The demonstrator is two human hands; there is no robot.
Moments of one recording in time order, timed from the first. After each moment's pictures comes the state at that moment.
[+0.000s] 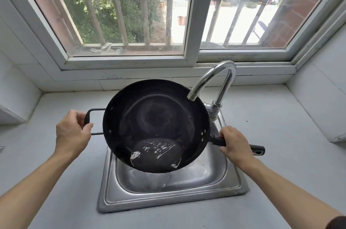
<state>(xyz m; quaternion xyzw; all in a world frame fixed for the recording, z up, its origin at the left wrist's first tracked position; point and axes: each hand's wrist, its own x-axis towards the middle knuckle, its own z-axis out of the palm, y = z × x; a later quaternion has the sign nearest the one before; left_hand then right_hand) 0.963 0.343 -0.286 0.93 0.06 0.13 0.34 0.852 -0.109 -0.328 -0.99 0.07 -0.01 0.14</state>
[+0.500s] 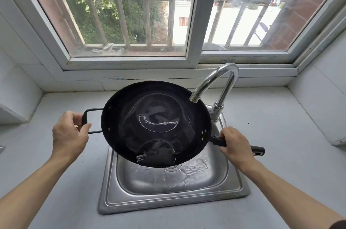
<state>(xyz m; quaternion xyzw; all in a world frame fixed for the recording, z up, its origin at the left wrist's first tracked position) 0.960 0.350 -0.286 0.92 0.06 0.15 0.36 0.855 -0.103 -0.324 -0.99 0.06 -0.05 0.14</state>
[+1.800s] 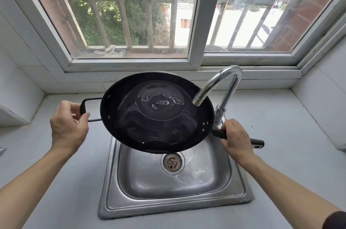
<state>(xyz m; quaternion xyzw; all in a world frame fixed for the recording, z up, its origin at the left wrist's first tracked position) 0.985 0.350 -0.276 0.90 0.03 0.22 0.38 0.885 -0.102 -0.323 -0.98 0.07 -0.12 0.15</state>
